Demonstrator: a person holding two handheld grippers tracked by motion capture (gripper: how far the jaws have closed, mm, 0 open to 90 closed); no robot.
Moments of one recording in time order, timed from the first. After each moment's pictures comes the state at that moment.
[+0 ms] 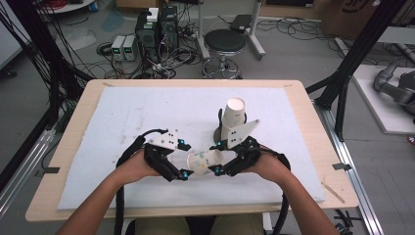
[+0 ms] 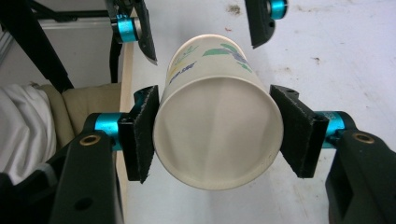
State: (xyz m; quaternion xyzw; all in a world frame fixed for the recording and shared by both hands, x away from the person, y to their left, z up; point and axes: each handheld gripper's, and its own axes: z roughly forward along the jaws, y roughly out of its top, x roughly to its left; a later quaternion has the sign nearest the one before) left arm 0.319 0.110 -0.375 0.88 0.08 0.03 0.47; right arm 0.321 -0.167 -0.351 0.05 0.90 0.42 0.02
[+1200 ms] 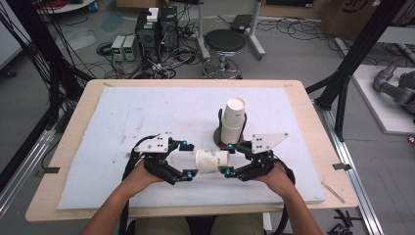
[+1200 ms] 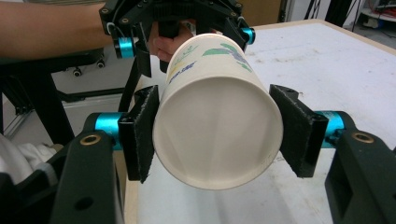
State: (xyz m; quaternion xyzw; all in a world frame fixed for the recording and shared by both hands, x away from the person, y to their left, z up) left arm 0.305 0.111 -0.392 0.78 0.10 0.01 0.61; right arm 0.307 -0.209 -0.380 0.09 0.82 0.57 0.01
